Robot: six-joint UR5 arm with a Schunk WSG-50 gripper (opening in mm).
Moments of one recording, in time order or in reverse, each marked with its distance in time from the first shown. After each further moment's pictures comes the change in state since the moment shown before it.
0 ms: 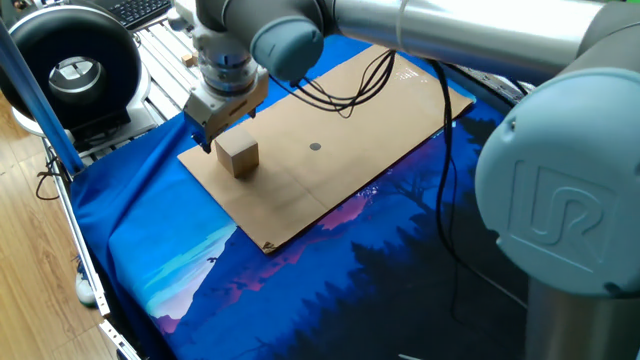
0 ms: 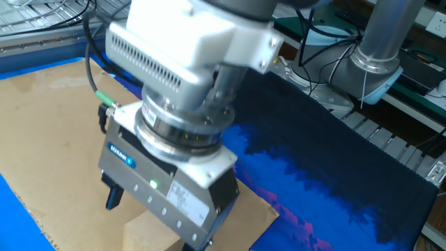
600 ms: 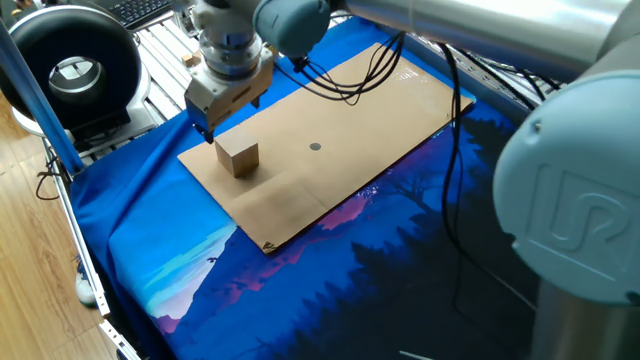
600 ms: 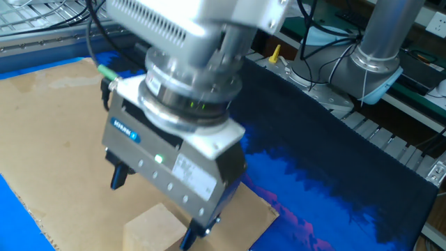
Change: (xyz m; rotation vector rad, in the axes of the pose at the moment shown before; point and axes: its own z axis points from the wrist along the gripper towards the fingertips) arm 0.004 -0.005 -0.029 -0.004 0.027 0.002
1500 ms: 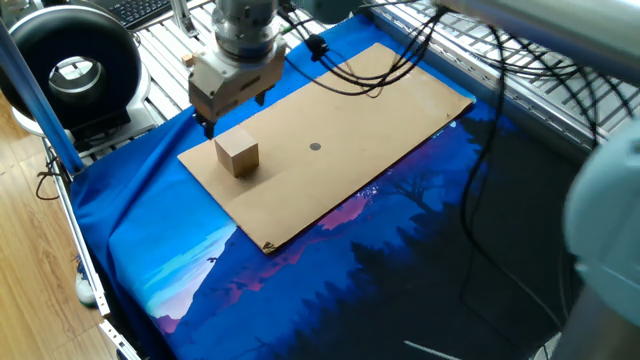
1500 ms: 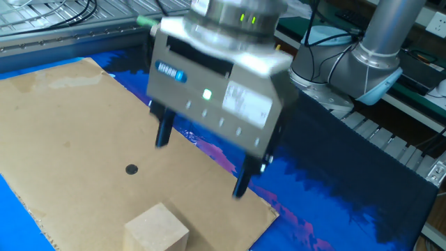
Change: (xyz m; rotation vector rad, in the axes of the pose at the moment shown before) arm 0.022 0.023 -0.055 -0.109 0.000 0.010
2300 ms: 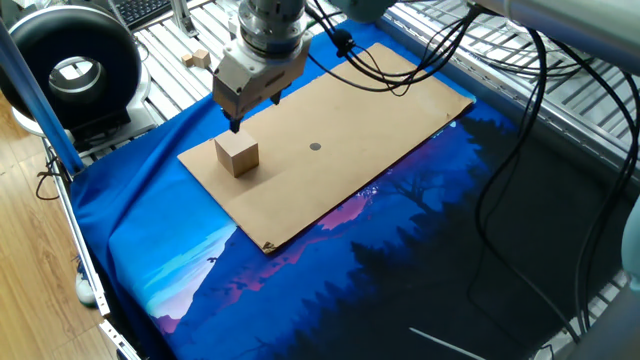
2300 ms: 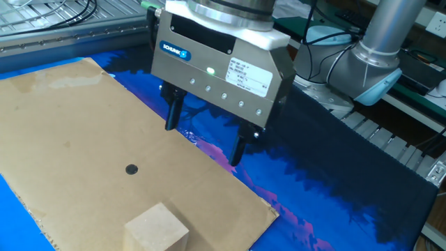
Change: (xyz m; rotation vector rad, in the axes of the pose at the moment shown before) arm 0.035 -0.015 -0.035 -0.026 -0.021 -0.023
